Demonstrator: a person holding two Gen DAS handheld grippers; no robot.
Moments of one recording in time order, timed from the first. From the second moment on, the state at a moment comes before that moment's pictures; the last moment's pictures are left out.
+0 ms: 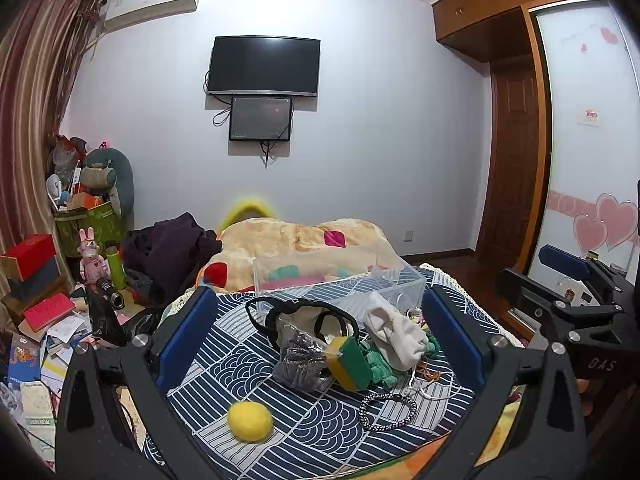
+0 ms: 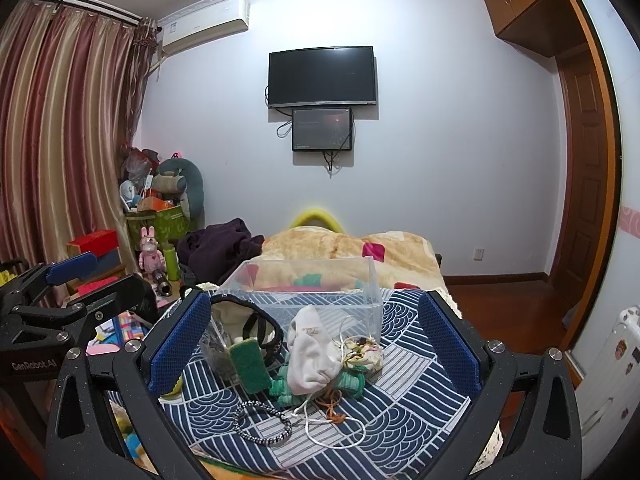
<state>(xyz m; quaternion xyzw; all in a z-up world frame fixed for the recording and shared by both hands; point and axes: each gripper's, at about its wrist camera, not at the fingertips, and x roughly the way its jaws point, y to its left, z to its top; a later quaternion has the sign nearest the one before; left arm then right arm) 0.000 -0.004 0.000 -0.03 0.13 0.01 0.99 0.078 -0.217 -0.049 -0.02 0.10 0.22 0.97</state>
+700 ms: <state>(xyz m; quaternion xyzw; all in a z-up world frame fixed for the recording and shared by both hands) -0.001 -0.004 0.001 -0.02 0.13 0.01 0.99 0.078 -0.217 -0.049 -0.02 0.10 0.22 0.97</state>
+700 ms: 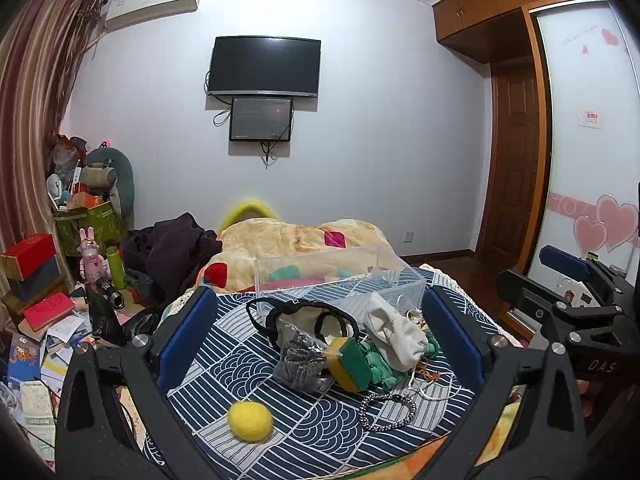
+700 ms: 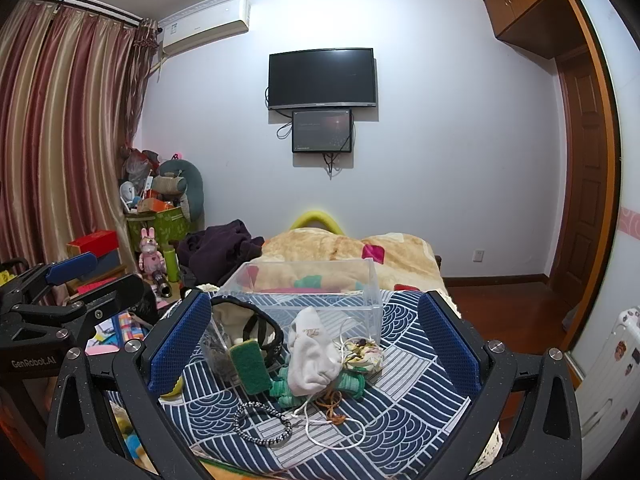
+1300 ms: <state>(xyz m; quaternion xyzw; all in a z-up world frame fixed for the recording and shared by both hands) 0.033 0.034 -0.053 -0.04 0.21 0.02 0.98 0.112 -0.219 -0.092 -0.04 0.17 0.22 0.96</state>
